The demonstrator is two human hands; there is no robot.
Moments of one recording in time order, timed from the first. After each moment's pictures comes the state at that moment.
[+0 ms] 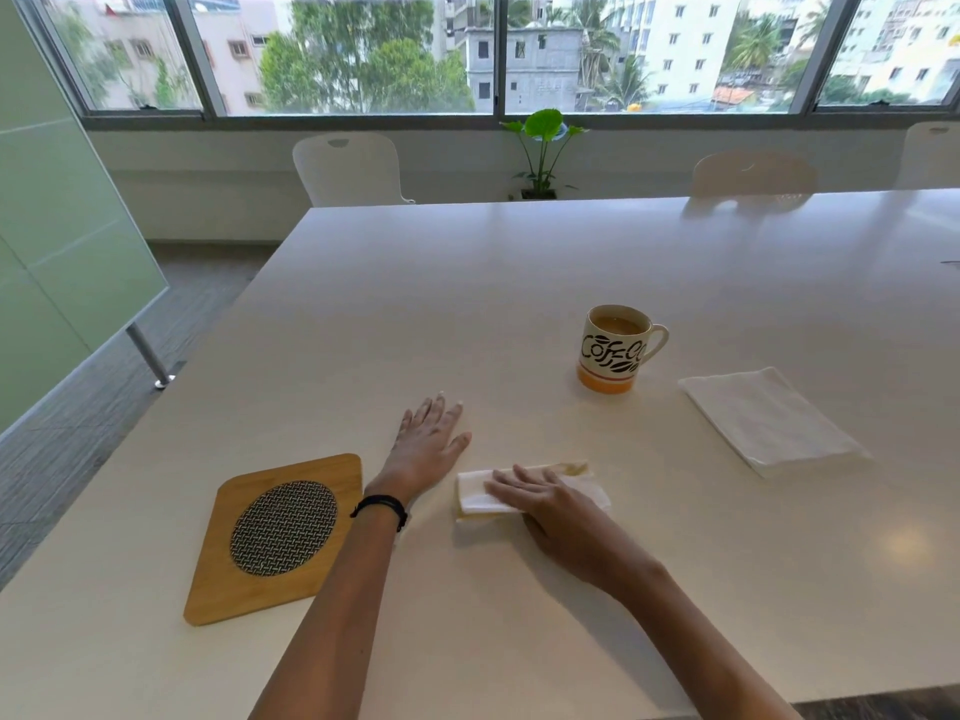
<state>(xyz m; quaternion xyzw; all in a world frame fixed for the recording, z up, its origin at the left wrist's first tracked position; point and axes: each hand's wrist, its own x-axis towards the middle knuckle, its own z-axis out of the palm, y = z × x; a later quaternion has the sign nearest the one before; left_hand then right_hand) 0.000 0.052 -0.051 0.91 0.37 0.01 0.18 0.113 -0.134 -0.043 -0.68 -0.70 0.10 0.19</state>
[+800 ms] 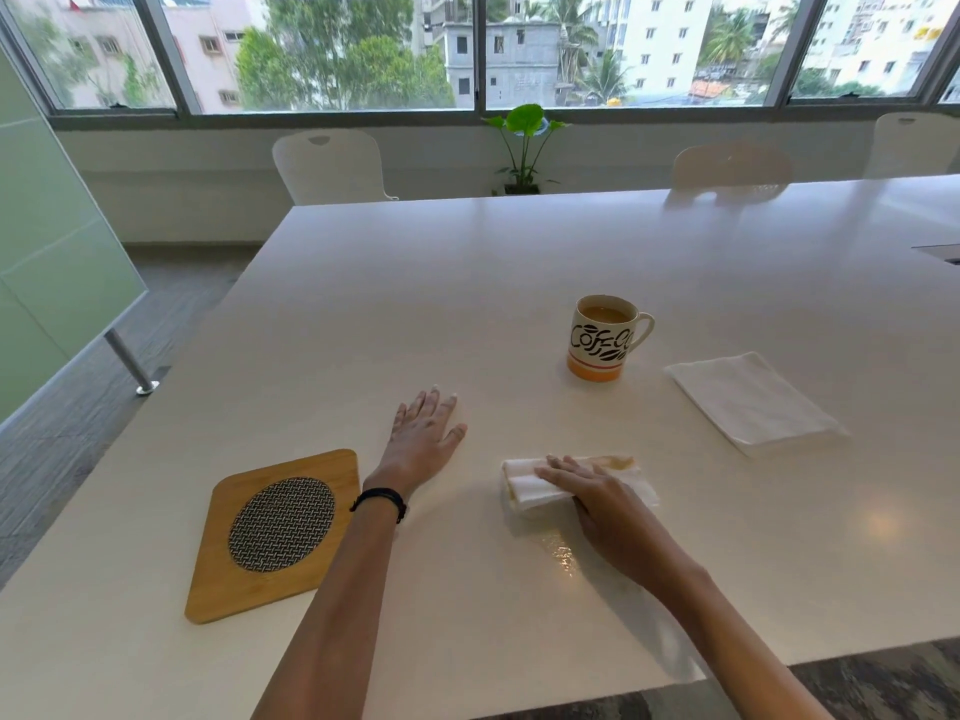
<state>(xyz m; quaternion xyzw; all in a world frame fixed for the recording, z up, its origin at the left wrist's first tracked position) 0.000 0.052 -0.055 0.91 0.37 0.04 0.17 0.130 -0.171 -0.041 -0.76 -0.59 0.09 0.26</state>
